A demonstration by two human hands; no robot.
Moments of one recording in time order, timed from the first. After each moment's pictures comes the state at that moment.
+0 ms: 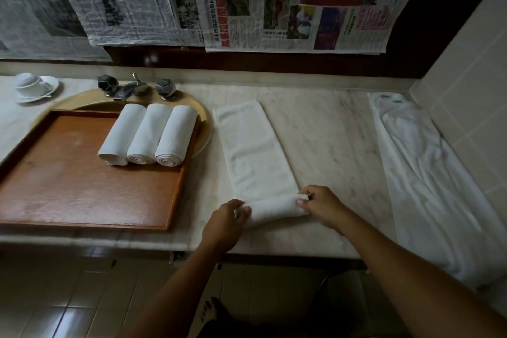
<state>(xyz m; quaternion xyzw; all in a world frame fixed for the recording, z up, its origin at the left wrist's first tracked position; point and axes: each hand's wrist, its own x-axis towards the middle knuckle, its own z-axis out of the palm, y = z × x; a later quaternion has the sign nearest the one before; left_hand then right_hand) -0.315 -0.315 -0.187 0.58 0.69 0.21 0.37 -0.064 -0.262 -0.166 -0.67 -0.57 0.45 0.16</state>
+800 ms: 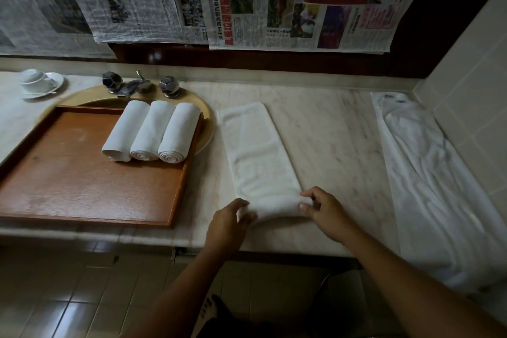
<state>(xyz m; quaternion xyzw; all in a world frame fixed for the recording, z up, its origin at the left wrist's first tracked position) -0.309 -0.331 -0.184 0.60 0.69 0.23 0.33 -0.056 -0.286 -0.183 -0.64 -0.63 0.39 0.21</state>
